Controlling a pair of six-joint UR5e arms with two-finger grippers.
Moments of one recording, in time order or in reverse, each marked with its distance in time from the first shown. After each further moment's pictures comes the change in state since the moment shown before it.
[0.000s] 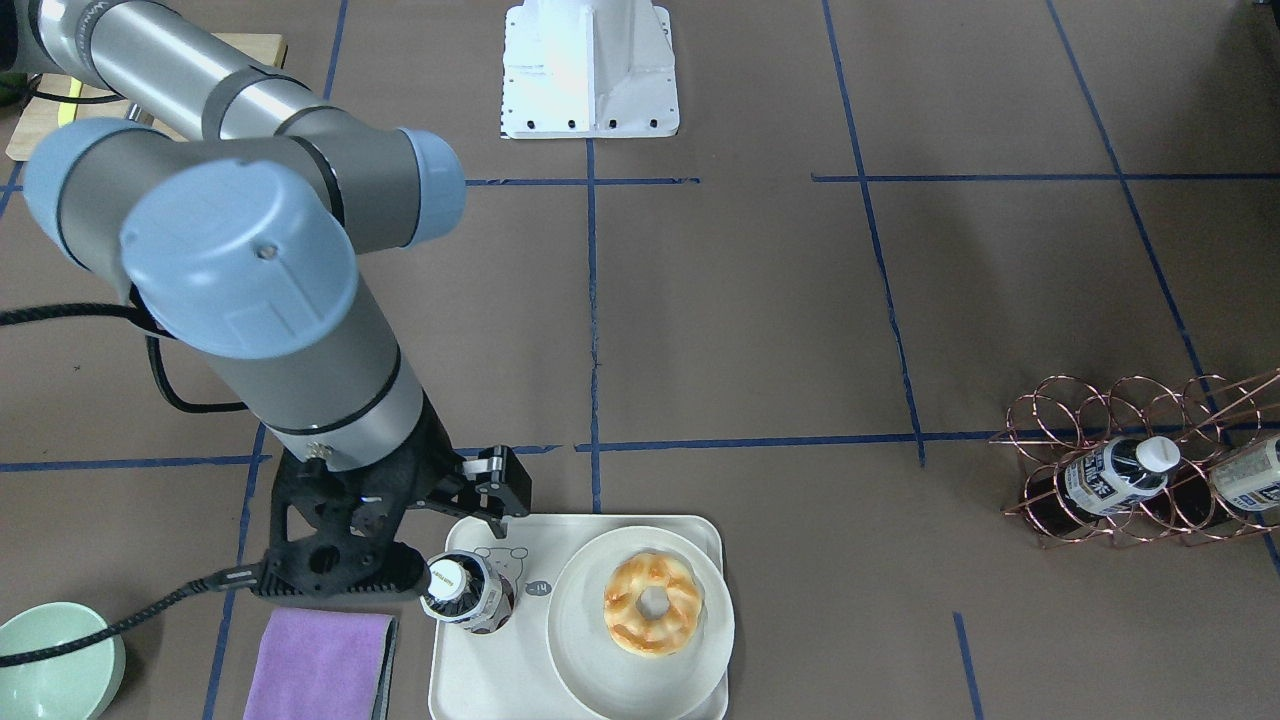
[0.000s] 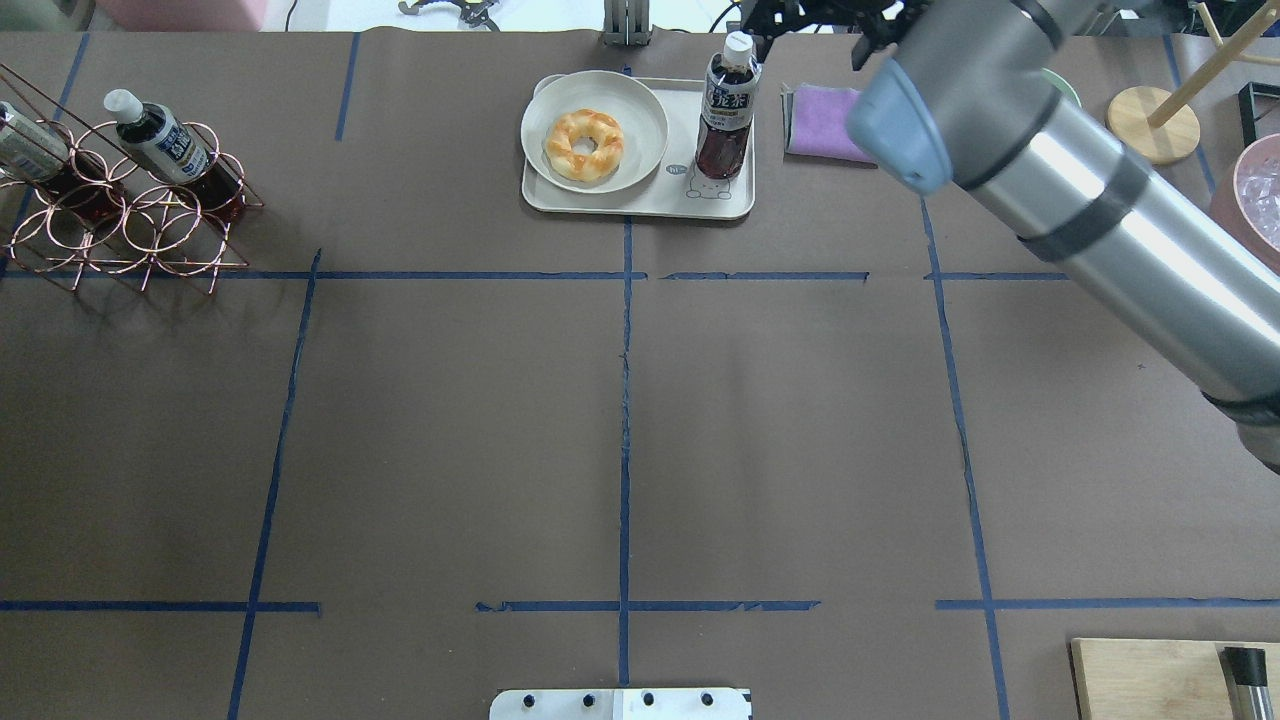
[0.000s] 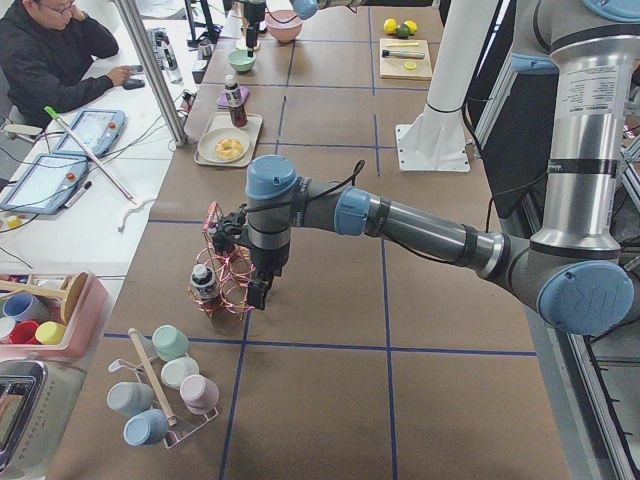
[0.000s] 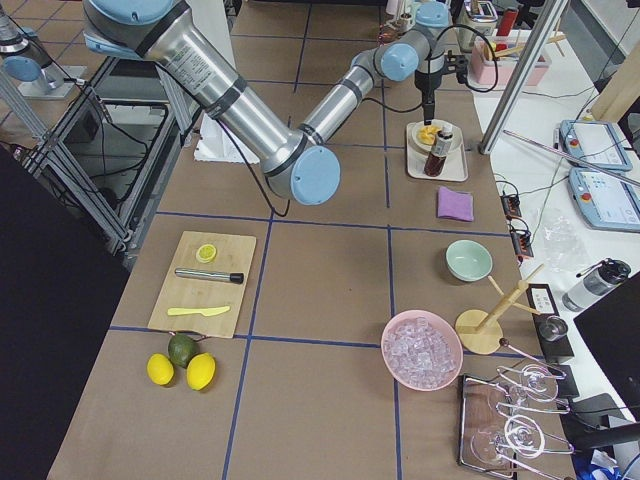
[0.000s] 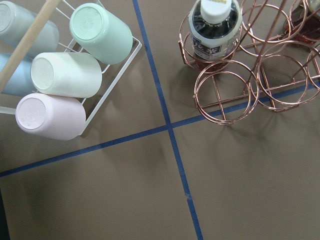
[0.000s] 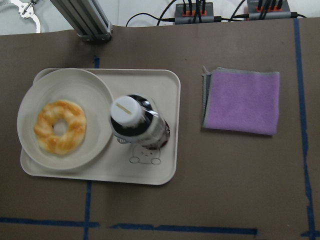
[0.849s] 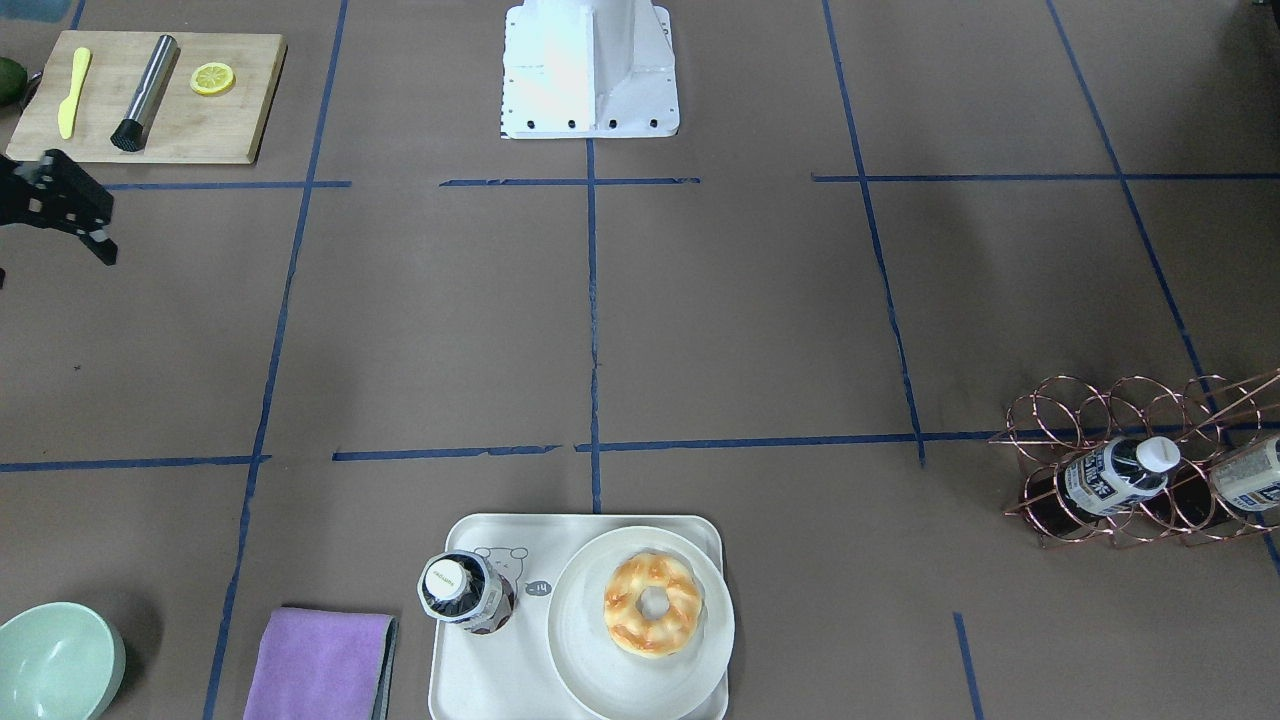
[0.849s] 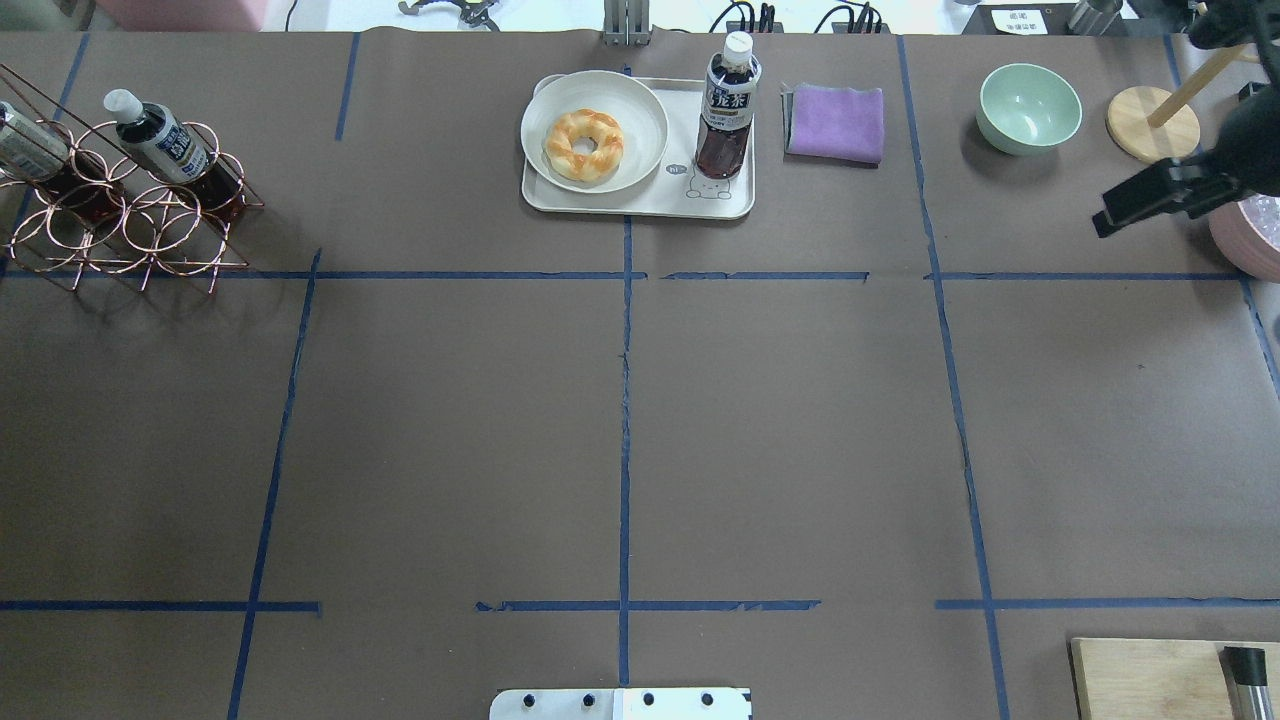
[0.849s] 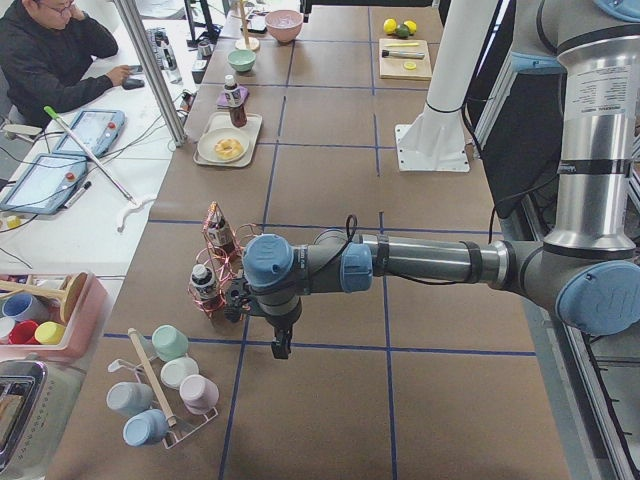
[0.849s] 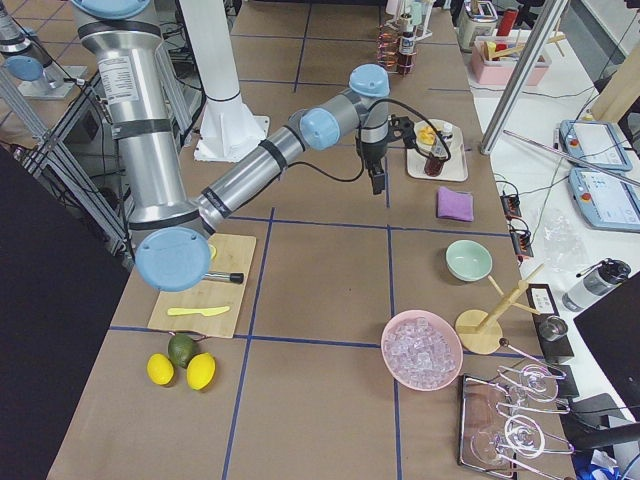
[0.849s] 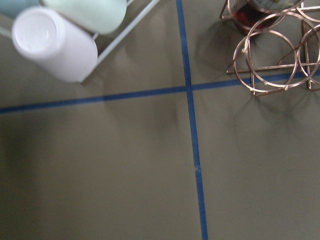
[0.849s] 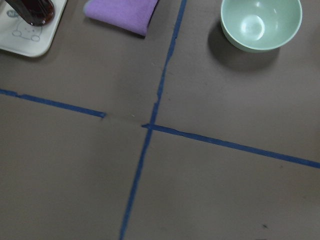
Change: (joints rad) left arm -0.062 0.036 0.191 -0.004 -0.177 0.004; right arm 0.218 -0.670 0.439 -0.014 0.151 -0.528
